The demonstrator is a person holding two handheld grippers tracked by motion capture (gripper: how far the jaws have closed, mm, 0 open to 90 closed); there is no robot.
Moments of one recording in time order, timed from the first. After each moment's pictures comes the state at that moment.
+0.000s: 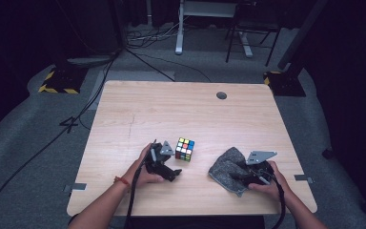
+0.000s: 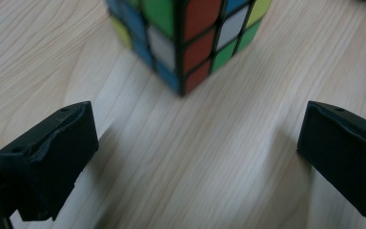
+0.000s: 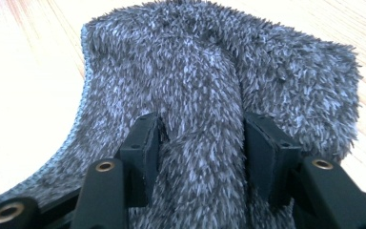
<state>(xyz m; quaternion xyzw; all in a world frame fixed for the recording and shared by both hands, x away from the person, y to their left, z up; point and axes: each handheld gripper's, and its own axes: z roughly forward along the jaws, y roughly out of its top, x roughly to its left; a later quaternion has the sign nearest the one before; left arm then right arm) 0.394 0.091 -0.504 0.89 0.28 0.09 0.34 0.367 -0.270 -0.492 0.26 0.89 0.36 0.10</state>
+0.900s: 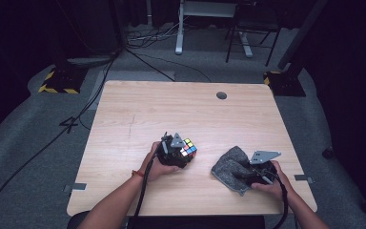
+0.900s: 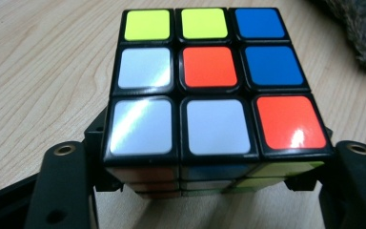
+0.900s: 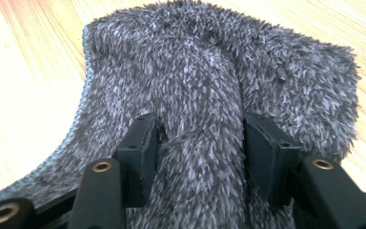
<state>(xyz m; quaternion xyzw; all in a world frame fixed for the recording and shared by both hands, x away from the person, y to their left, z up) 0.418 0.068 -0.501 0.88 0.26 0.11 0.39 0.368 -0.282 -0.495 0.26 0.88 0.37 0.10</state>
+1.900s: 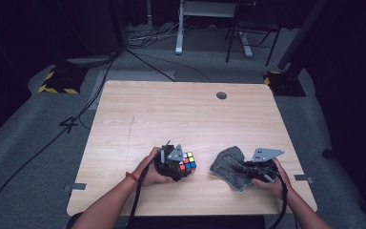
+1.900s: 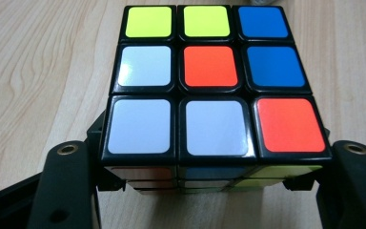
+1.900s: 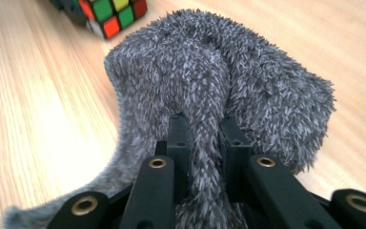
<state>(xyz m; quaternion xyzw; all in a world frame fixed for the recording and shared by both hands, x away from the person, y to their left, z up) 0.388 0.074 -0.490 0.92 0.12 0.07 0.37 0.367 -0.277 -0.474 0.23 0.88 0.41 0.11</state>
